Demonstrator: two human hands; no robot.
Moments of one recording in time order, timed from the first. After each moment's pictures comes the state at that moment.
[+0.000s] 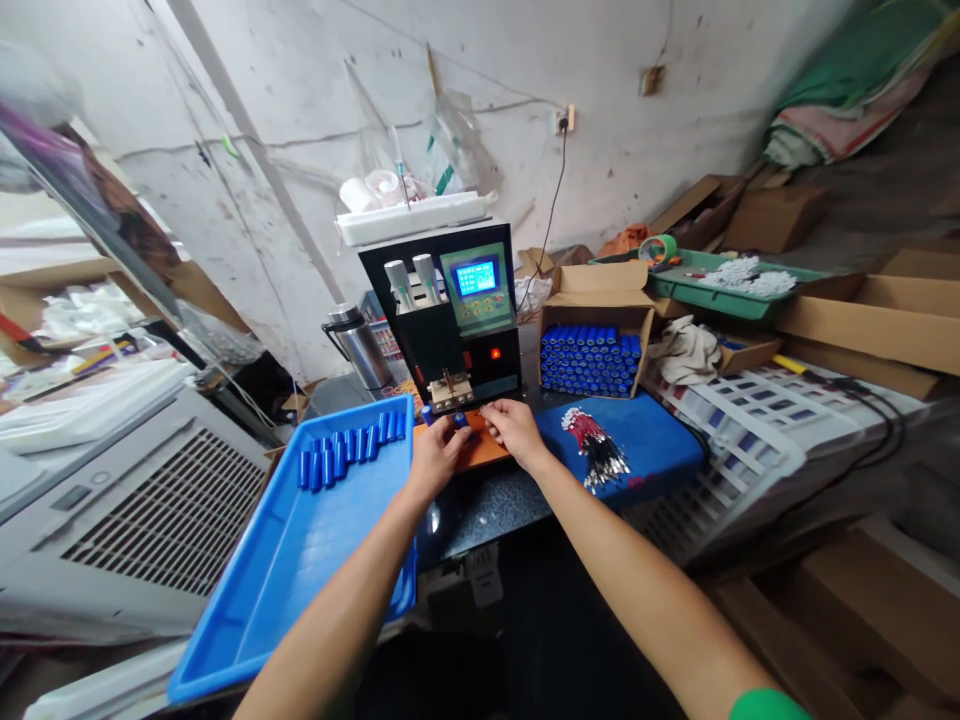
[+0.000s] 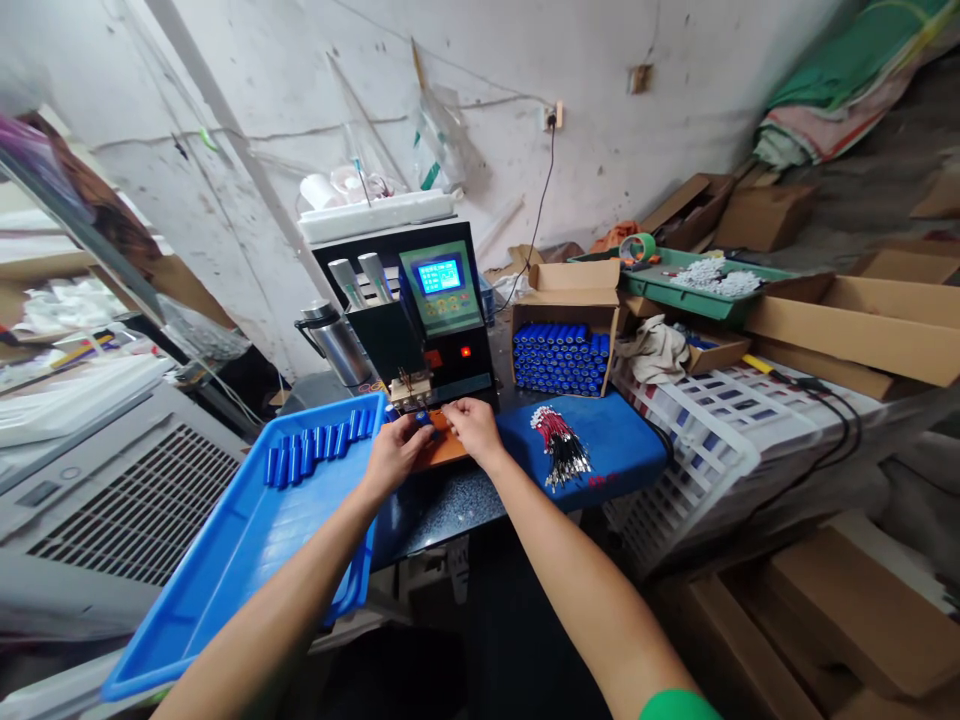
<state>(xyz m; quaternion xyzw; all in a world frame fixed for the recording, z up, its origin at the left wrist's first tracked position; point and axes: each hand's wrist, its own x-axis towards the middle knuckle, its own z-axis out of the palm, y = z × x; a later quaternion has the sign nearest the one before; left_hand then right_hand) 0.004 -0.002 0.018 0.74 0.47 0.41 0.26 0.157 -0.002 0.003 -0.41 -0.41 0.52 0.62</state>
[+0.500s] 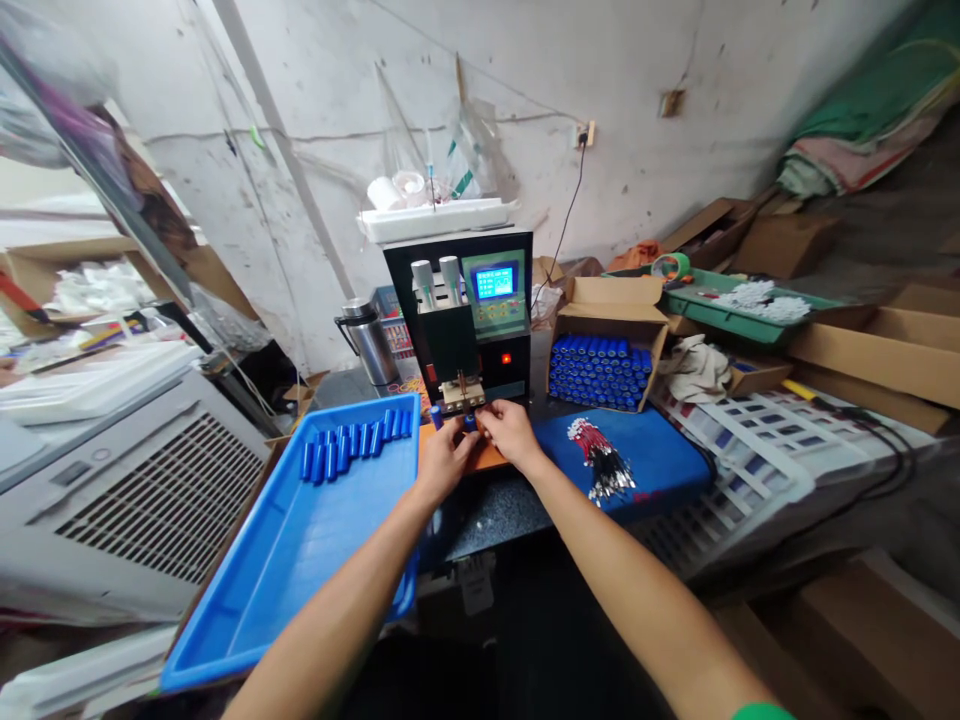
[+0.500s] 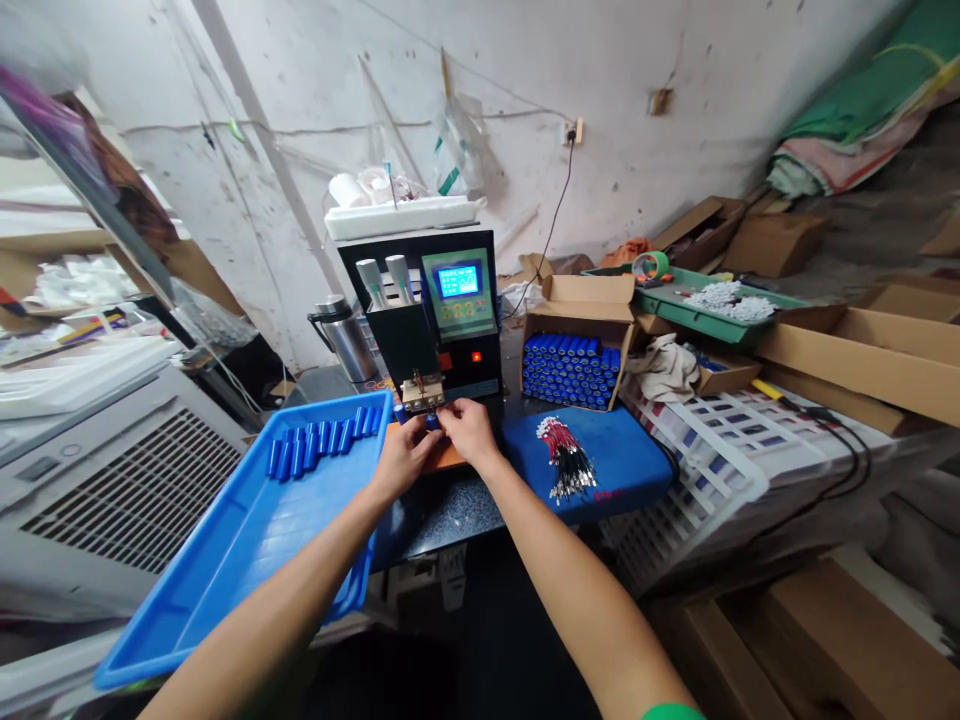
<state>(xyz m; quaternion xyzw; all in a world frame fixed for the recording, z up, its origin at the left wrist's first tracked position) 0.003 -0.002 0.009 0.74 0.45 0.42 0.27 0.141 0.008 0.008 -0.44 -0.51 0.43 0.59</state>
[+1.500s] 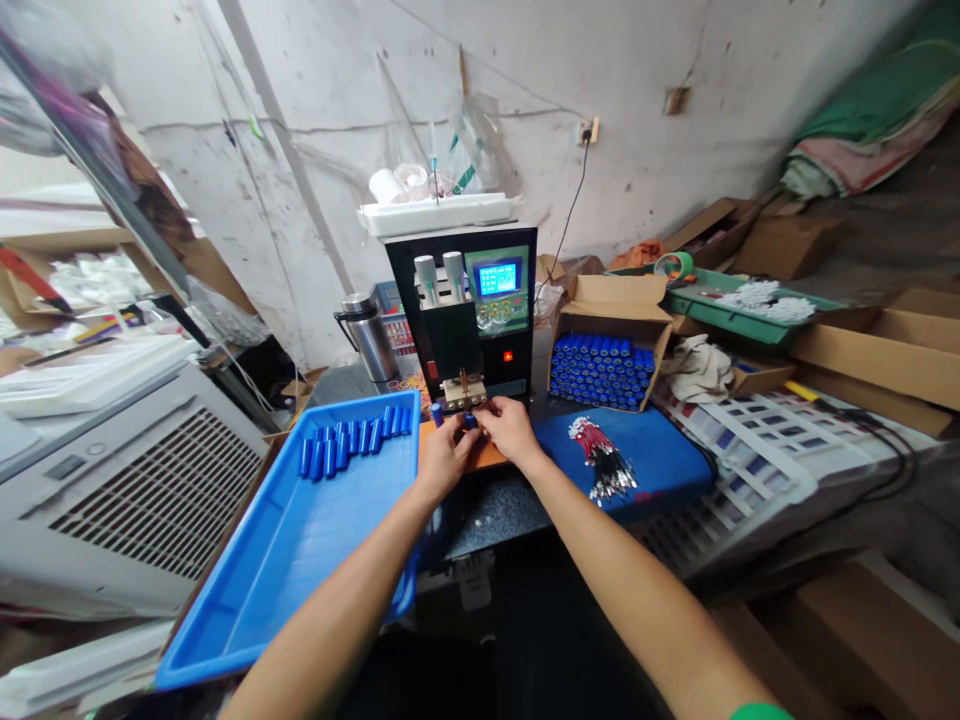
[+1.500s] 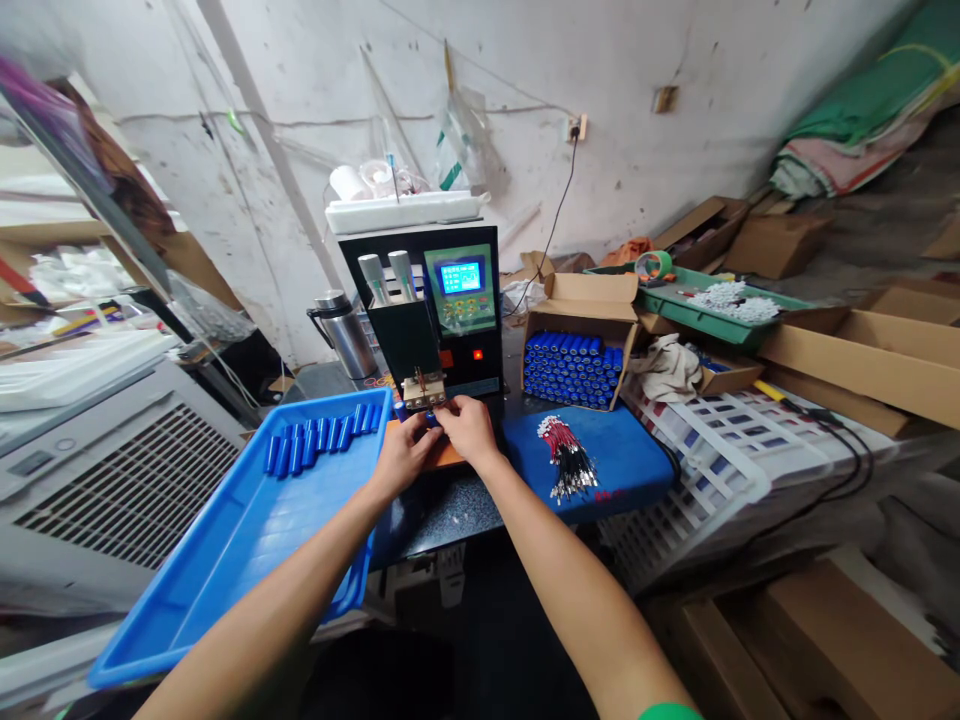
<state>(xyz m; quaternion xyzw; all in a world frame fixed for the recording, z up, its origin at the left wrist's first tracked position) 0.003 0.001 0.005 0.74 0.45 0.42 0.27 0.142 0.015 0.001 -0.47 -0.54 0.41 0.56</state>
